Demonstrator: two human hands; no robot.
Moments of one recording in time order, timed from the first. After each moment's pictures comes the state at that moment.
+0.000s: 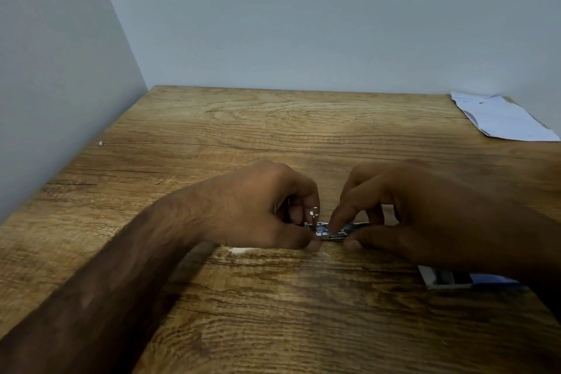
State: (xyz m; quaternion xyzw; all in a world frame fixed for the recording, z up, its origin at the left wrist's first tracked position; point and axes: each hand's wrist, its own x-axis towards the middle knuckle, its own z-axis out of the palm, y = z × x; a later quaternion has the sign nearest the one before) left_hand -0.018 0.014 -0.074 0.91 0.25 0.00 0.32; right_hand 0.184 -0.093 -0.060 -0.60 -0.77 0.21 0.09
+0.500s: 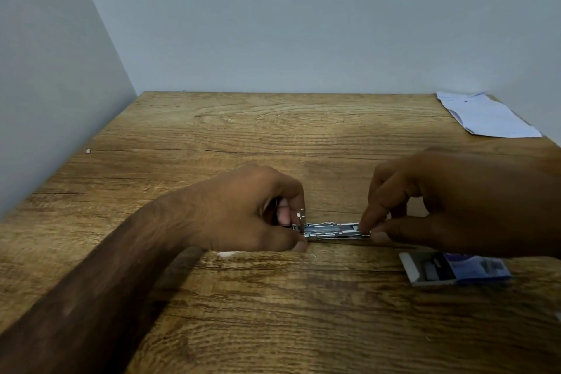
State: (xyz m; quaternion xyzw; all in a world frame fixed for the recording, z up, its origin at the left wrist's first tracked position) left_hand -0.016 0.013 -0.074 0.92 0.26 0.01 0.30; right_hand 0.212 -0.105 -0.040 -0.61 -0.77 0.20 0.03
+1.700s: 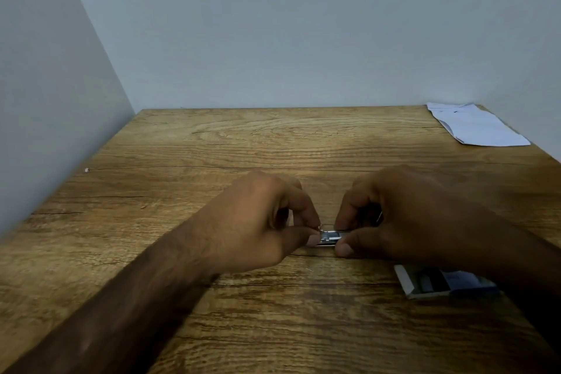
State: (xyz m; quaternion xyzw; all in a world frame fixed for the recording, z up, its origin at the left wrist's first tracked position) left_hand -0.007 0.002 -0.082 0.92 0.24 0.14 0.28; right_hand 0.202 -0.091 -0.072 -0.67 -0.70 0.21 0.14
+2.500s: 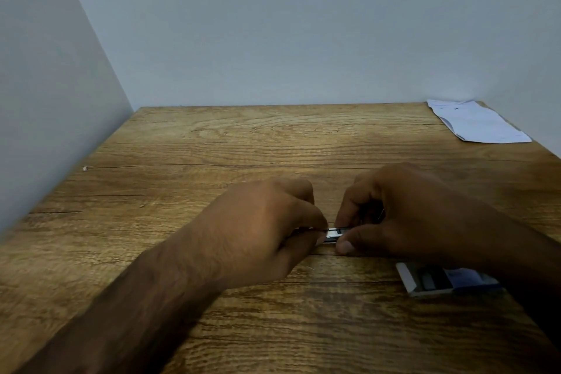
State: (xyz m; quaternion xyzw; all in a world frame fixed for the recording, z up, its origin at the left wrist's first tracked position) left_hand -0.011 -0.009 -0.078 0.97 0.16 0.12 0.12; right_hand 0.201 -0.093 -0.070 -0.68 -0.69 0.22 0.15
